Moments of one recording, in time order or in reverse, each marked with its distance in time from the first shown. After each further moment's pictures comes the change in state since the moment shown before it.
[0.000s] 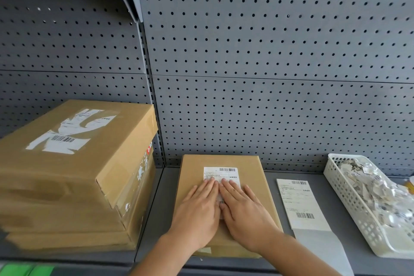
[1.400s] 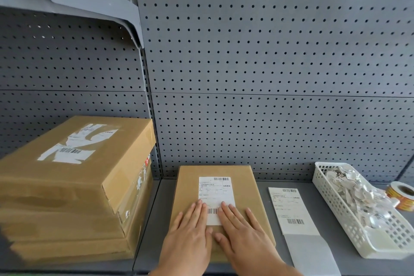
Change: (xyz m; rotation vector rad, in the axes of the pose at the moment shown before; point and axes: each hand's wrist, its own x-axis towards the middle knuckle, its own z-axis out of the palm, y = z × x) left_hand -0.045 0.008 0.023 0.098 -0.047 -0.110; right_hand -0.048 -0.008 0.014 -0.070 -0.043 0.106
